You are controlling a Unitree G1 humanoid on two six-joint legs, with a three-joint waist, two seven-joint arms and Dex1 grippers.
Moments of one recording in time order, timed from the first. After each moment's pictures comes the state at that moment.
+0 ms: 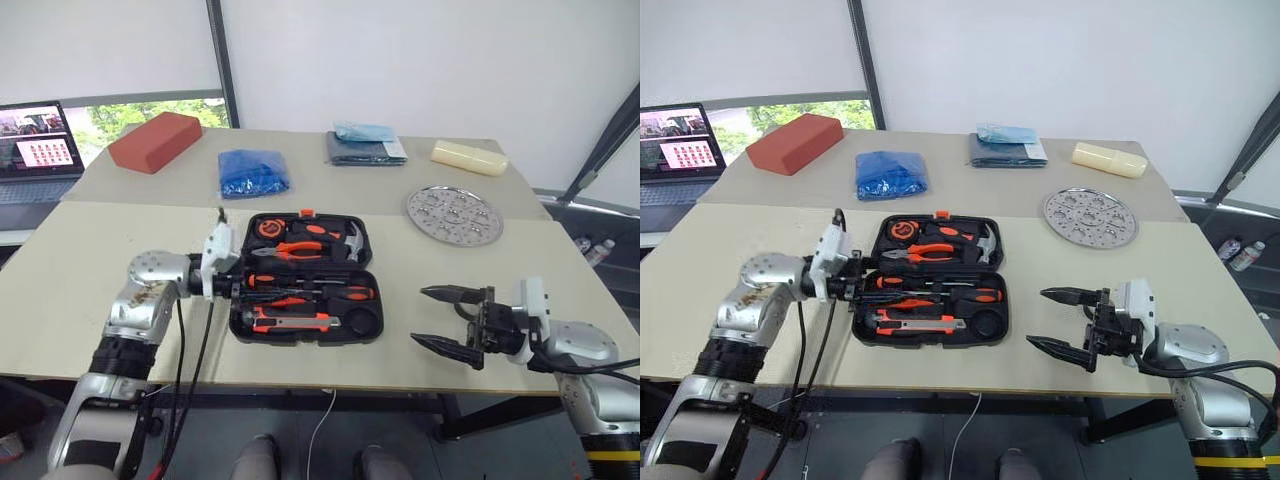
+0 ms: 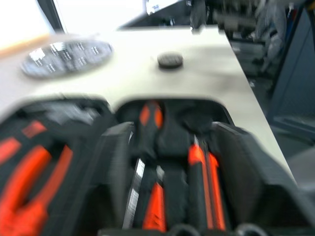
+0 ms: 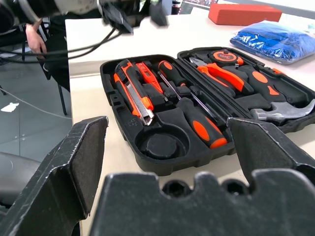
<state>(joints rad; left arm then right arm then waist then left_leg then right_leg) -0.56 0.57 -0.09 0.28 -0.35 0.07 -1.37 -0.11 -0.67 -0.17 -0.10 0.57 0.08 1.24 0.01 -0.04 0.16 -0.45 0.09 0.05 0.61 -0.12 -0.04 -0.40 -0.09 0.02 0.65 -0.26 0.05</state>
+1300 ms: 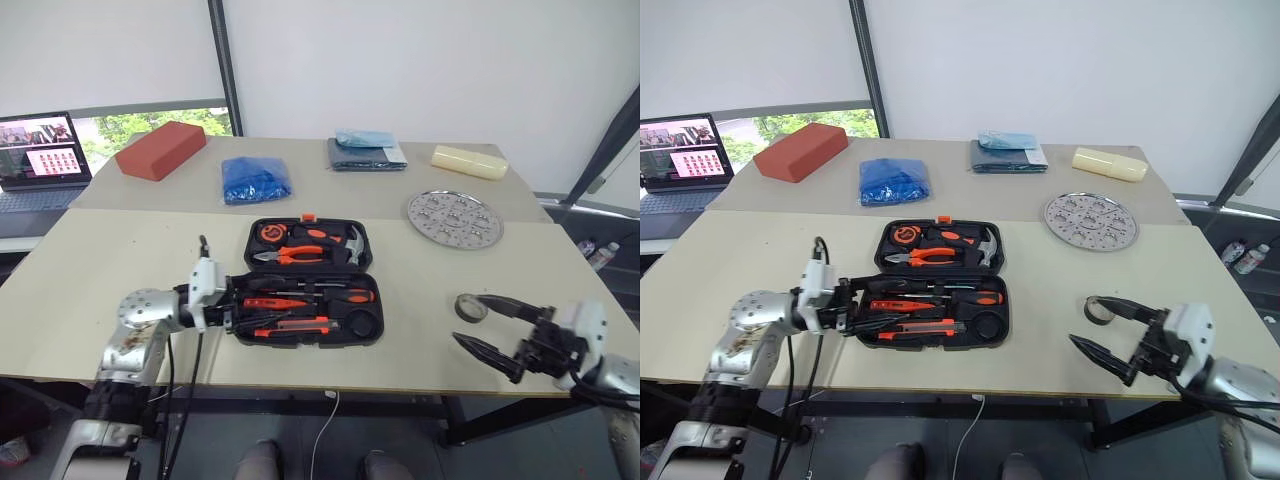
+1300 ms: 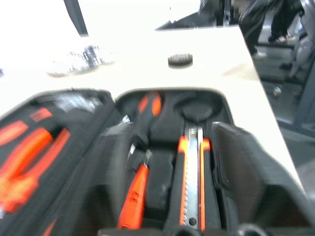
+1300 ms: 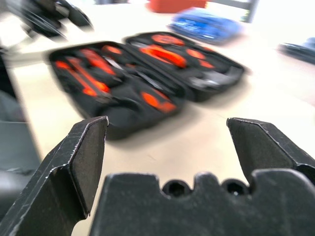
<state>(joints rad) -0.30 0.59 0.05 0.08 -0.48 -0.03 -1.36 0.21 -0.69 -0.44 -0.12 0.52 0.02 1.06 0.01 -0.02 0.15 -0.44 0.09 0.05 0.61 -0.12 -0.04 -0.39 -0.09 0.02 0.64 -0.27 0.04</state>
